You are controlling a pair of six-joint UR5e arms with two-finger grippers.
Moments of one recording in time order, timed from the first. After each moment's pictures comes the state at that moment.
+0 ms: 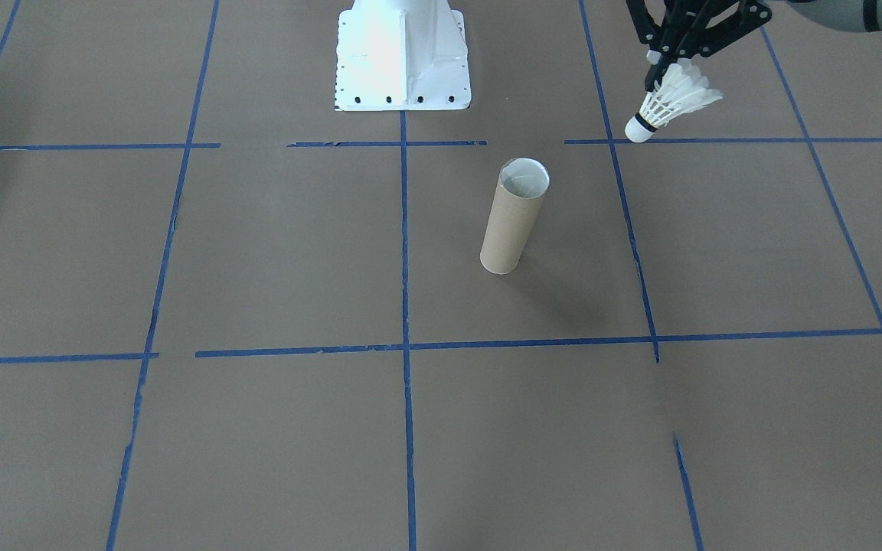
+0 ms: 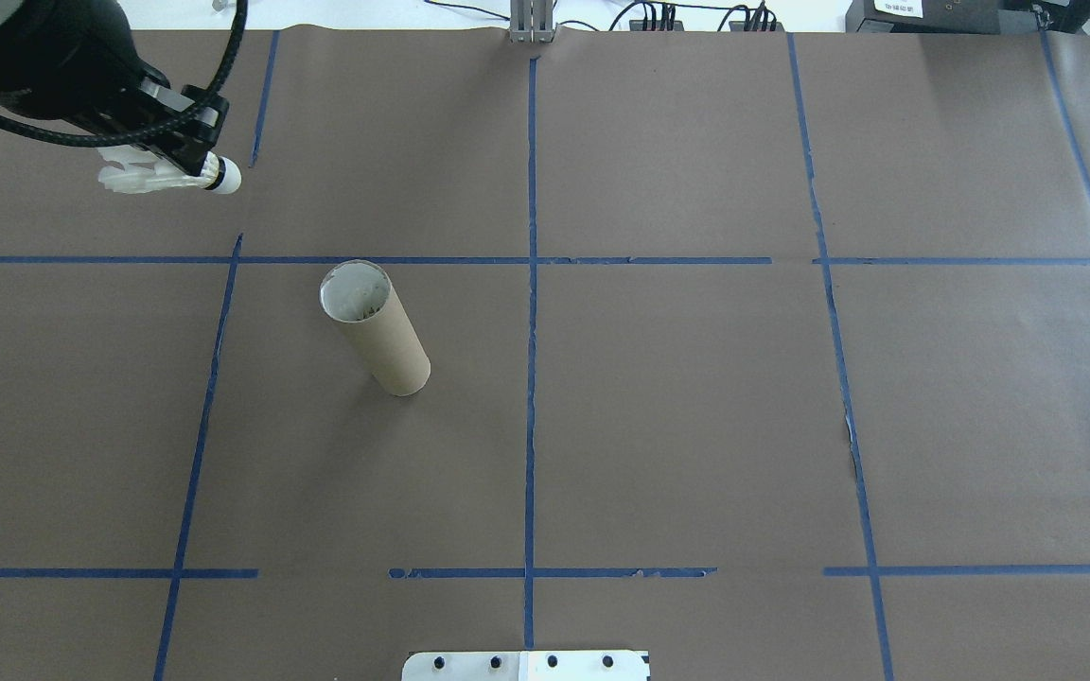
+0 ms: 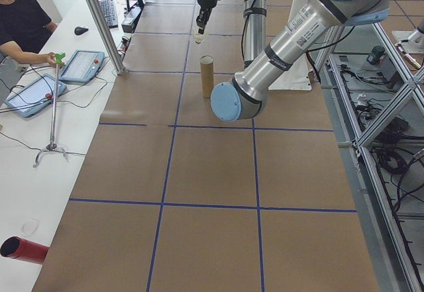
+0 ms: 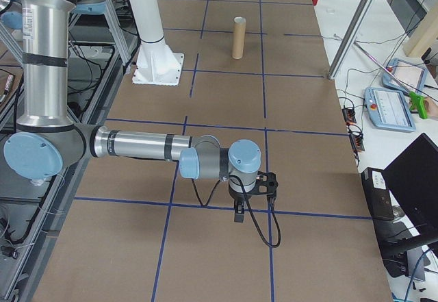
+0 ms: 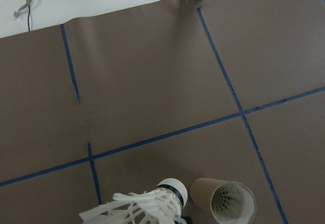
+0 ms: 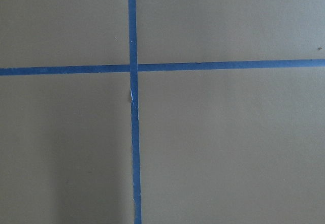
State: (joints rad) left arm -0.91 -2.44 -2.25 -0.73 -2.01 -0.65; right arm 1.56 -1.66 1.62 -1.49 2.30 0.08
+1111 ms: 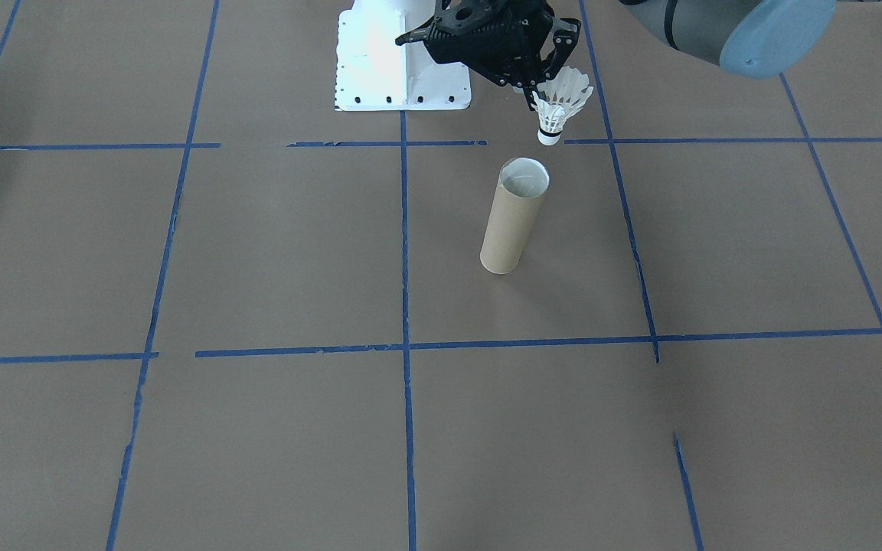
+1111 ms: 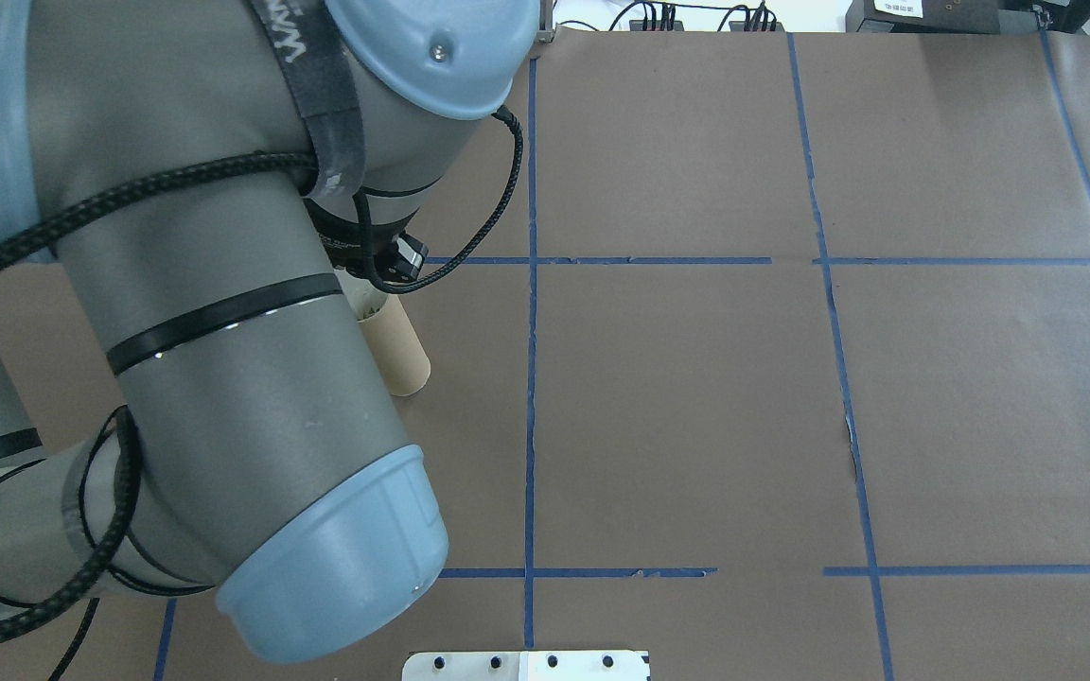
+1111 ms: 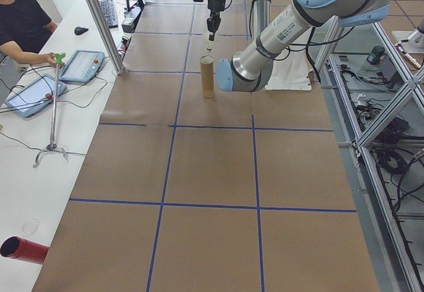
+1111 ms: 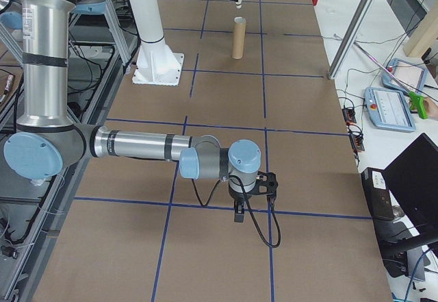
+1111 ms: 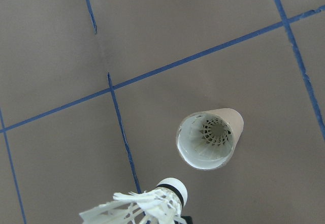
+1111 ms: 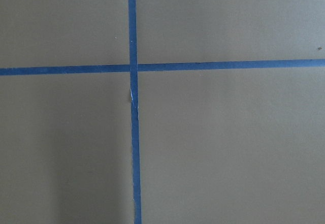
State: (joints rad) left arm -0.60 -2.67 -1.95 -0.47 -1.63 -0.73; right arm 1.56 -1.66 1.62 -1.49 2.30 0.08
